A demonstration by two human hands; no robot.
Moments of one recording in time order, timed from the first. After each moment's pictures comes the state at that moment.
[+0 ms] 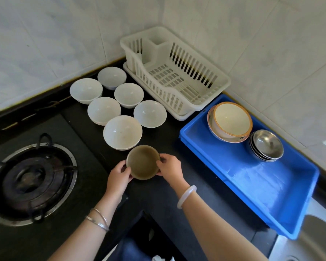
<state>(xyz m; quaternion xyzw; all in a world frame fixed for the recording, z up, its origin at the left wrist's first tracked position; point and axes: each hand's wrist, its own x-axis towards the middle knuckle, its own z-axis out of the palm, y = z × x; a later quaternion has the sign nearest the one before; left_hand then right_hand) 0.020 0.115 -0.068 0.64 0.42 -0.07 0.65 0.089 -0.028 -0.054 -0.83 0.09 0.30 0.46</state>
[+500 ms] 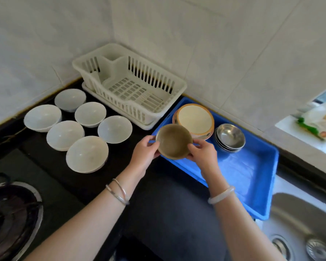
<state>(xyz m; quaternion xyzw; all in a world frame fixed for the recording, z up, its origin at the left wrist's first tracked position) 0.131 -0.003 0.014 0.65 0.19 -0.13 0.72 0.131 -0.174 0.028 -0.78 0.25 0.05 0.57</state>
